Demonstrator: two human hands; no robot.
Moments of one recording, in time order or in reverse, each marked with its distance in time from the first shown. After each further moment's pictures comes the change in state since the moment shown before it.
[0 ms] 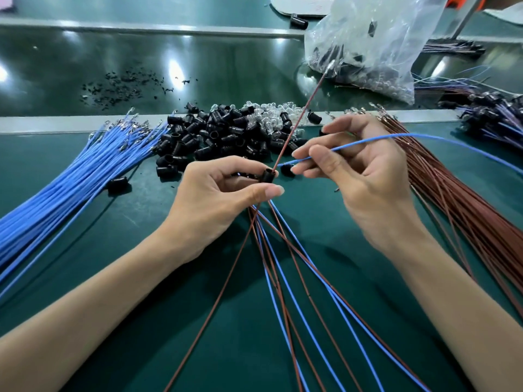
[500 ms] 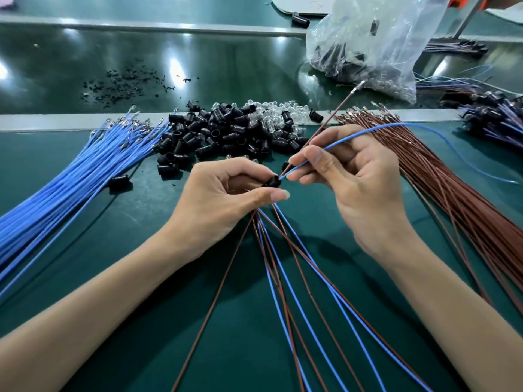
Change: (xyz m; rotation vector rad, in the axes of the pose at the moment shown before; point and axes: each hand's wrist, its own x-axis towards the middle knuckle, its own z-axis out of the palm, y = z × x) left_hand 0.000 -0.001 0.001 0.043 -0.040 0.018; right_hand -0.002 0.007 0.008 0.058 0.032 0.054
